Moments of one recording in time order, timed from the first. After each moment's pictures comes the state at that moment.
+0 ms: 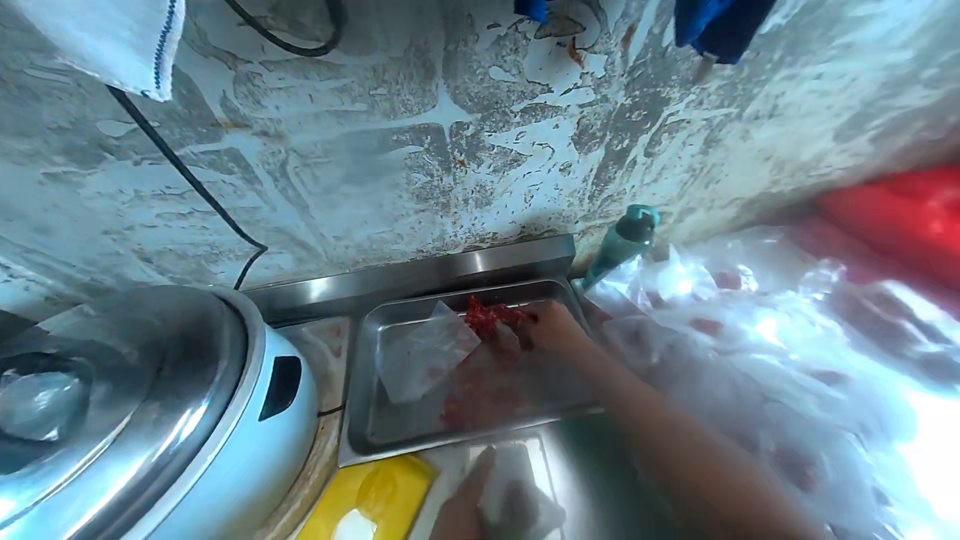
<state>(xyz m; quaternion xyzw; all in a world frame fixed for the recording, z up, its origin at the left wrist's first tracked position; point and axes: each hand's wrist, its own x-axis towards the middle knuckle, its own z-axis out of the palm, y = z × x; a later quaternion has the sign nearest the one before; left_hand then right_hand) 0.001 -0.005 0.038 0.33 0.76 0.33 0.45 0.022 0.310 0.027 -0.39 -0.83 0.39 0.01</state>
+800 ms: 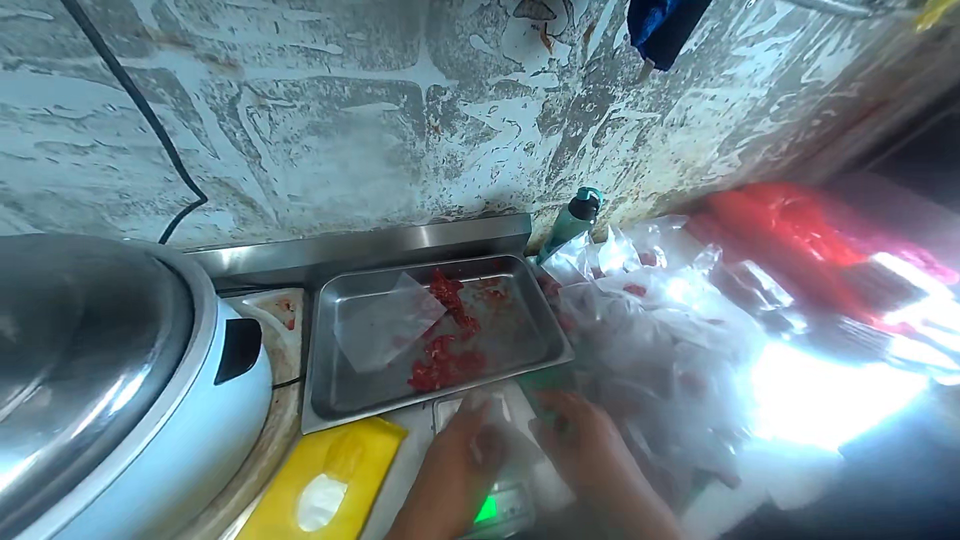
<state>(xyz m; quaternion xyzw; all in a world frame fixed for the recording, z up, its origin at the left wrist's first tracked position) -0.005 -0.002 0.038 0.43 0.70 0.35 0.45 0.169 0.116 0.069 -0.43 -0.83 0.34 0.08</state>
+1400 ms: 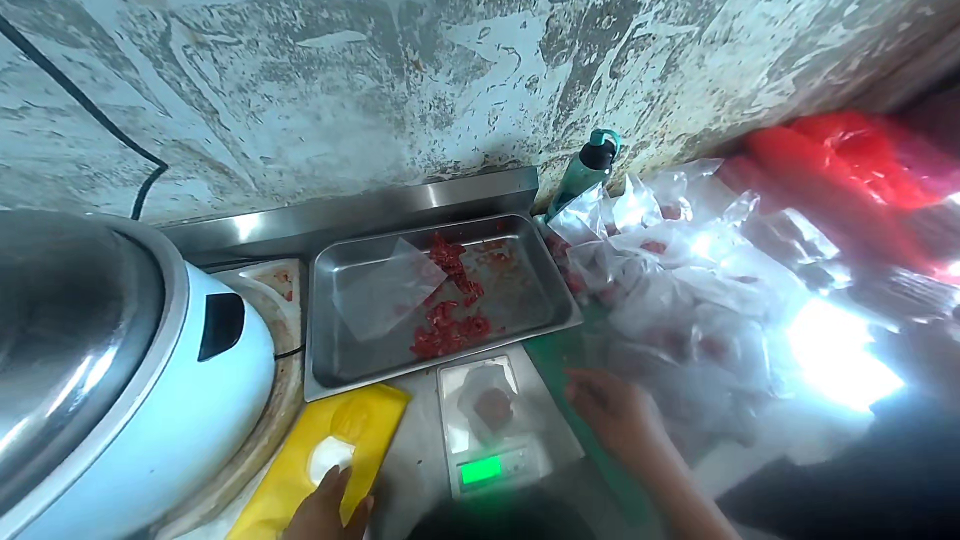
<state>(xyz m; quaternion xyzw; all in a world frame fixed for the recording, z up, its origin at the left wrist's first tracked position) -0.060 -0.142 -0.040 0.32 0.86 0.13 0.36 0.214 0.141 0.026 -0.47 -0.74 0.46 0.13</state>
